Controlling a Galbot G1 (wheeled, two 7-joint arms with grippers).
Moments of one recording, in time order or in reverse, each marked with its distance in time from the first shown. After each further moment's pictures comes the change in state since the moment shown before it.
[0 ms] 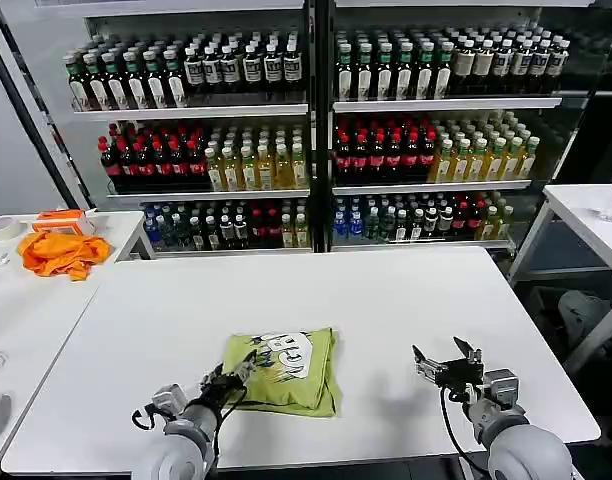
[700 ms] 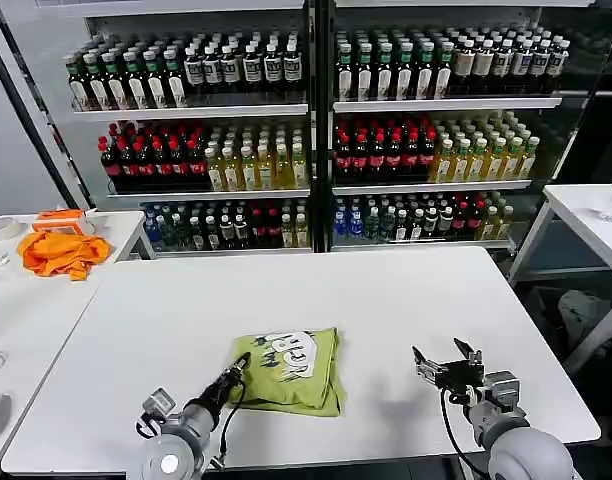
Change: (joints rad) left arm 0.008 -0.051 -0.073 0.033 -0.344 -0.017 0.025; right arm -0.017 0.003 0.011 0.014 -0.003 -0.001 0.001
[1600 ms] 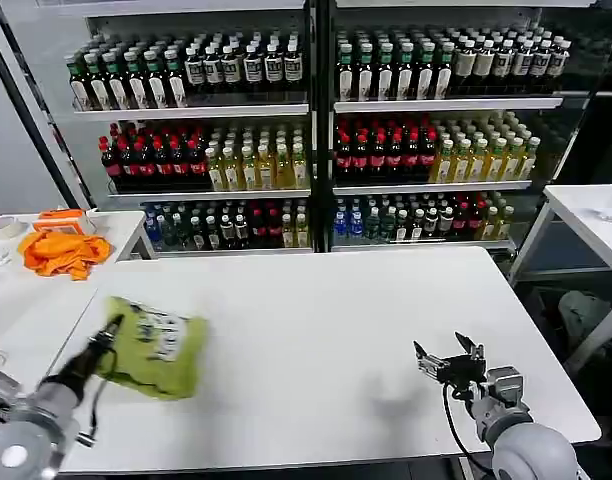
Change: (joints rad) left arm 0.067 0.265 -0.464 -0.185 -0.107 0.061 -0.014; right arm 0.023 -0.013 0.001 0.001 0.014 0.002 -0.004
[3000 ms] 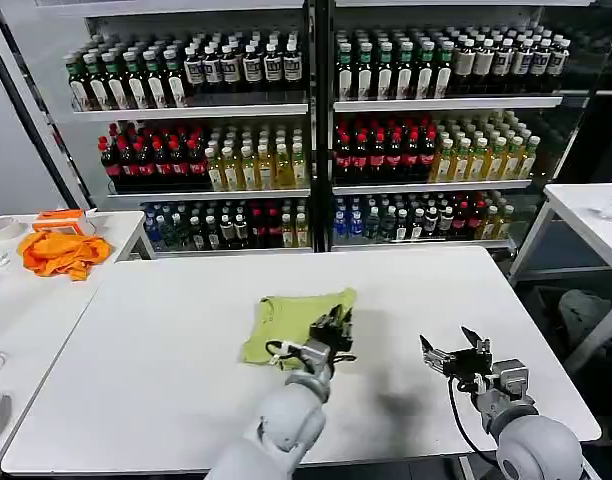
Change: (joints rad) left arm -0.488 -0.373 1.040 0.397 1.119 -0.058 0.008; right arm 0.014 -0.018 0.019 -0.012 0.006 -0.005 -0.003
